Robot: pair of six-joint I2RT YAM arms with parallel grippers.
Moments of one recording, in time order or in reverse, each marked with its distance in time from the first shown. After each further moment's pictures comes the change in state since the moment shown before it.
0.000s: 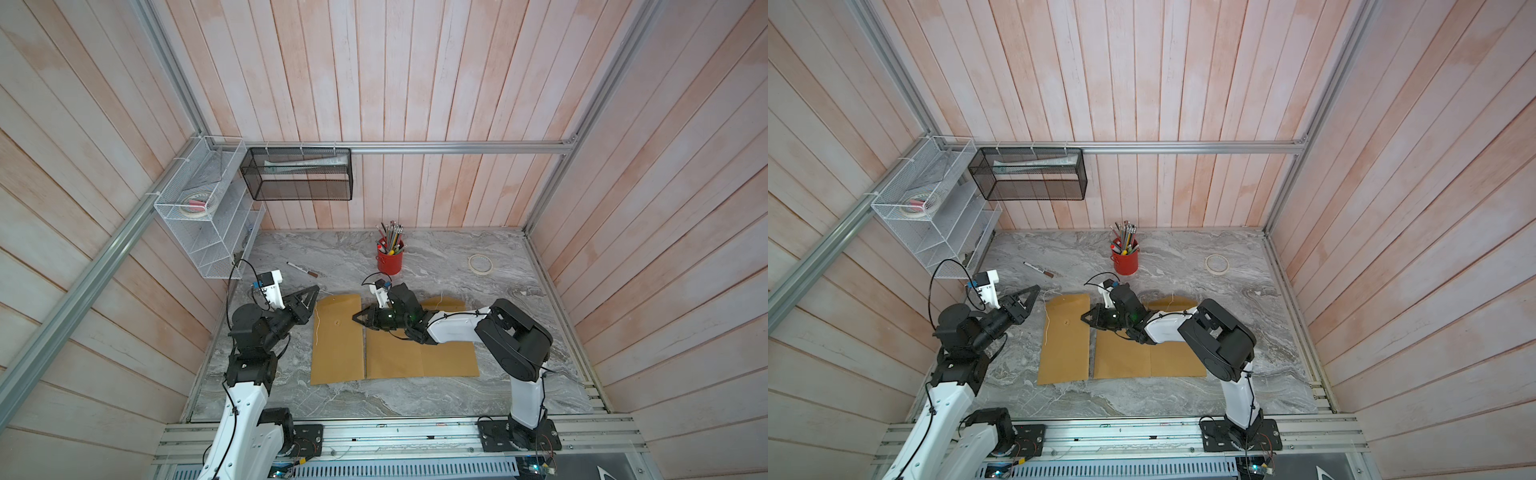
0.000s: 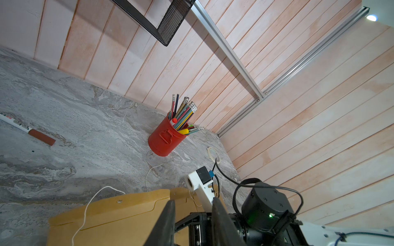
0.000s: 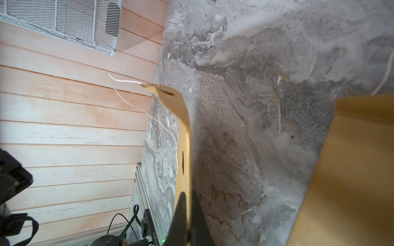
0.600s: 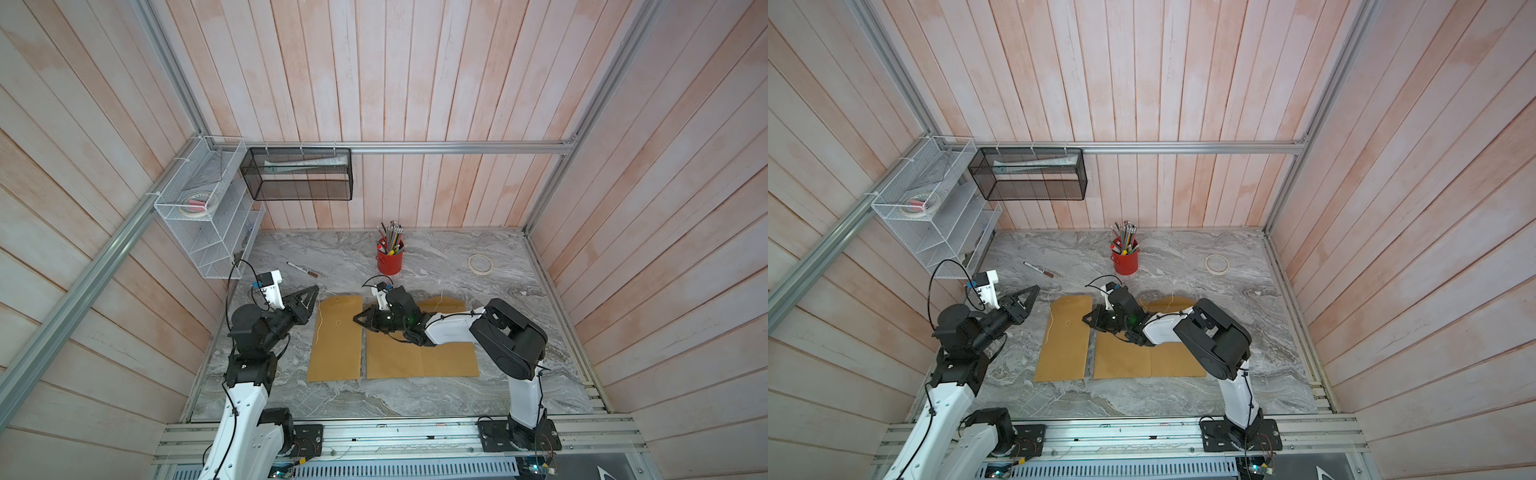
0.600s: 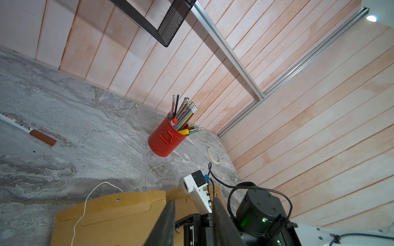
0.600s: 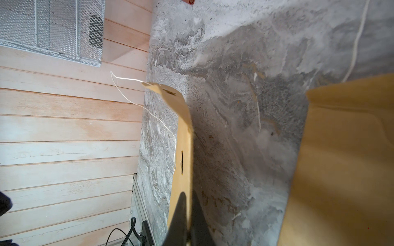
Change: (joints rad) left arm 0.003 -0.005 0.000 -0.003 0.000 0.001; right arm 0.005 0.028 -0.003 0.011 0.052 0.057
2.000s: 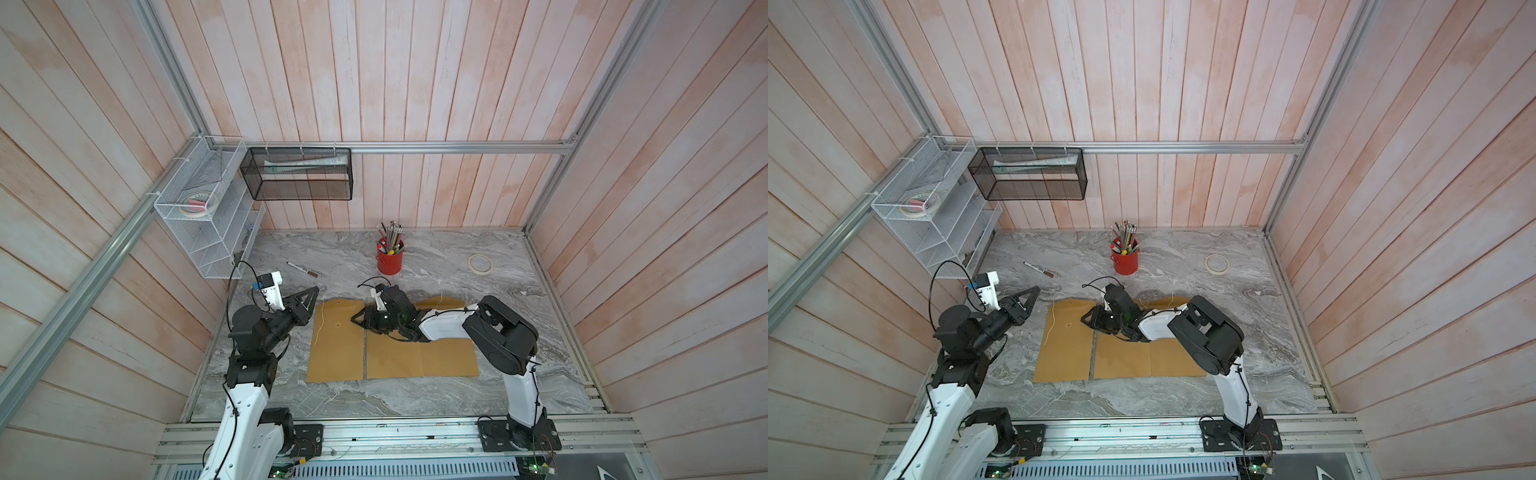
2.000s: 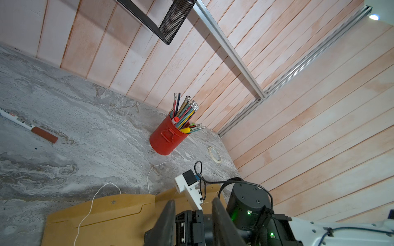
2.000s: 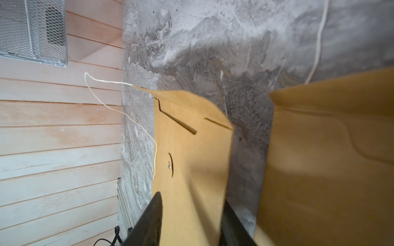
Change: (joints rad) left arm 0.002 -0.004 -0.017 0.004 0.000 0.001; right arm -0.007 0.061 0.080 -0.142 0.019 -0.031
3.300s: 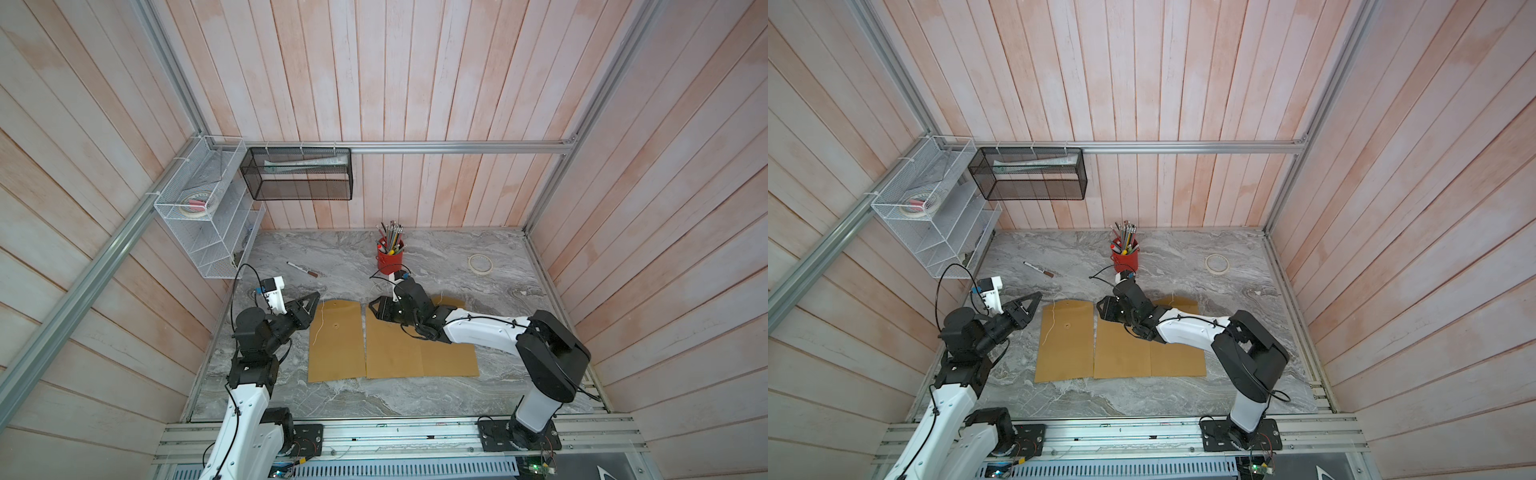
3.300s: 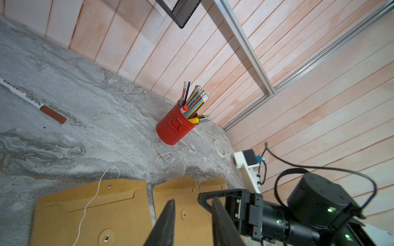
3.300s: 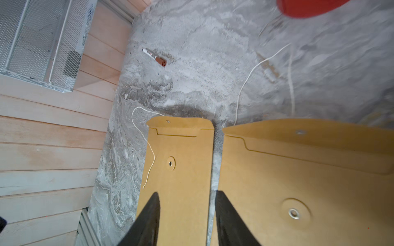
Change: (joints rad) left arm 0.000 0.003 -0.046 -0.032 -0.024 -0.005; right arm -0.012 -0.372 -0.116 -0.227 0.334 -0.187
